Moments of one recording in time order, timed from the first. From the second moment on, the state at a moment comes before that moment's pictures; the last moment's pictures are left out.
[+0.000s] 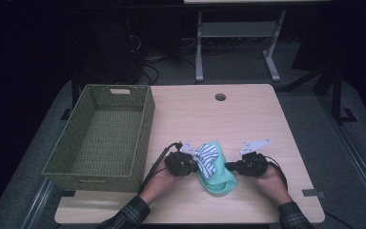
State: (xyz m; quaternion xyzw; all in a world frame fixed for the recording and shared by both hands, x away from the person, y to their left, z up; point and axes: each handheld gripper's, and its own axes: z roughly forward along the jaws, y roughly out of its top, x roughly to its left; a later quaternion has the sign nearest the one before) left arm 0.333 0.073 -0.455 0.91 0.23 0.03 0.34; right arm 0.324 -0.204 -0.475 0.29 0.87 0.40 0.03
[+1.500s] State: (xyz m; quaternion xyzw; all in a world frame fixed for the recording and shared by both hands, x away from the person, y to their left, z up) left arm 0.349 0.057 -0.386 0.93 0.12 0.03 0.35; right arm 0.285 -0.260 -0.482 0.39 0.83 0.37 0.14
